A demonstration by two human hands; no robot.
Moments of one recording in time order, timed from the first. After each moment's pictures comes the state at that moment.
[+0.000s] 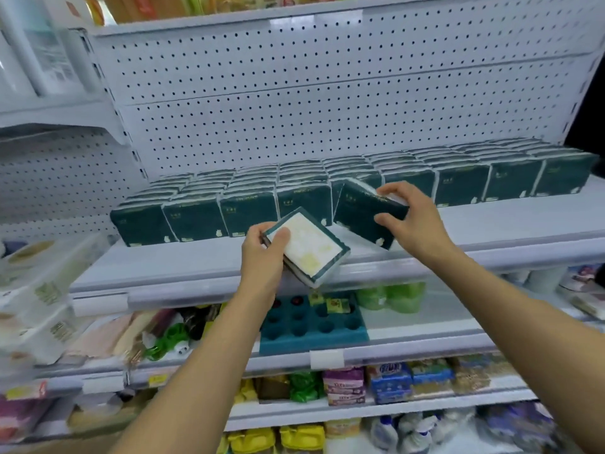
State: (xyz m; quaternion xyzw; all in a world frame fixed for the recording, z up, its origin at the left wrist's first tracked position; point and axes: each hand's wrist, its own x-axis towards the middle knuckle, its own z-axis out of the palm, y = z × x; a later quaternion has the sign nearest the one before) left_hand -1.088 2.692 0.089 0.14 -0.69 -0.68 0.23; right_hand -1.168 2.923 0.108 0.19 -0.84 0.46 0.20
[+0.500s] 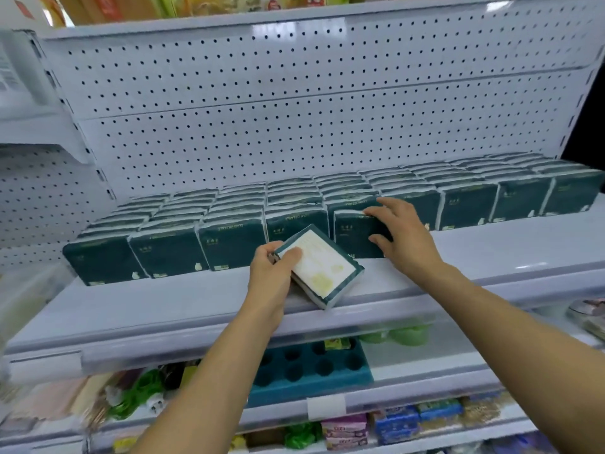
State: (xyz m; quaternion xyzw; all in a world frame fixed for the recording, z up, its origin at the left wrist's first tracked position) left_hand -1.159 2.691 0.083 0.15 -0.64 -0.74 0.13; right_hand -1.252 2.911 0.082 0.23 -0.90 0.26 0.26
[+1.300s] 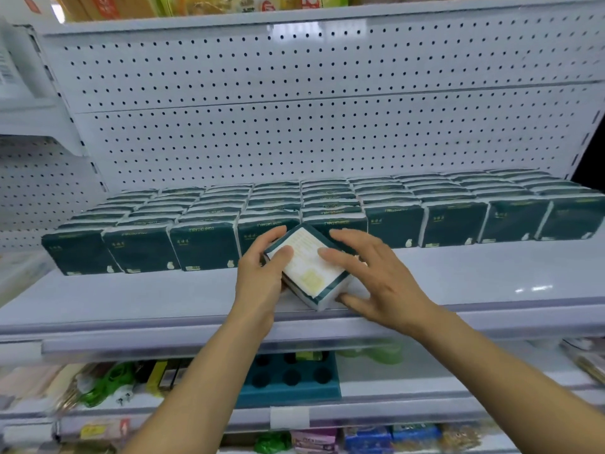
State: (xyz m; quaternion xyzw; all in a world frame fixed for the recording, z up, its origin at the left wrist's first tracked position) left_hand -1.154 2.749 0.102 0.11 -0.65 -0.73 0.21; right_hand -1.229 2.941 0.074 0.50 -0.78 0.18 0.33
